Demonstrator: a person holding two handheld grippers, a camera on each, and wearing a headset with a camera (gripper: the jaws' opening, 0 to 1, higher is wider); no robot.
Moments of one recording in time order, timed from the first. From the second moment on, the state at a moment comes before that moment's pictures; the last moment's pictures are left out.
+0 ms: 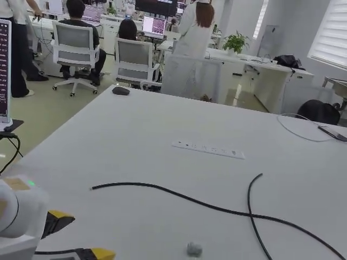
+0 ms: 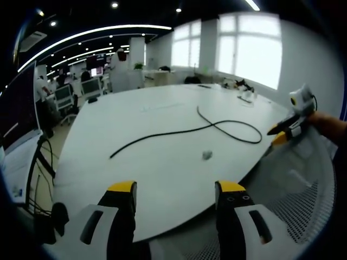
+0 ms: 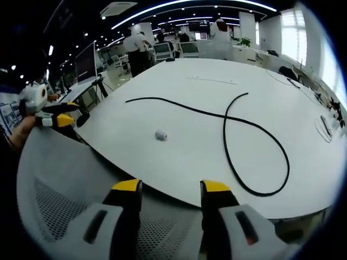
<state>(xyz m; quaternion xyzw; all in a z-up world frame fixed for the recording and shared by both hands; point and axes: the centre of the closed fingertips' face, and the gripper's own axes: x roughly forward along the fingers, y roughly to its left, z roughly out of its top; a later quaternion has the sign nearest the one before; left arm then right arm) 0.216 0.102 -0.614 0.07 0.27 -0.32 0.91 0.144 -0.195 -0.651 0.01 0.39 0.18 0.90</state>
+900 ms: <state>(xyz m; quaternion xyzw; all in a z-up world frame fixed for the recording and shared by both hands) 0.218 0.104 -0.620 0.07 0.27 -0.31 0.91 0.144 -0.203 -0.658 0.00 0.41 0.15 0.90</state>
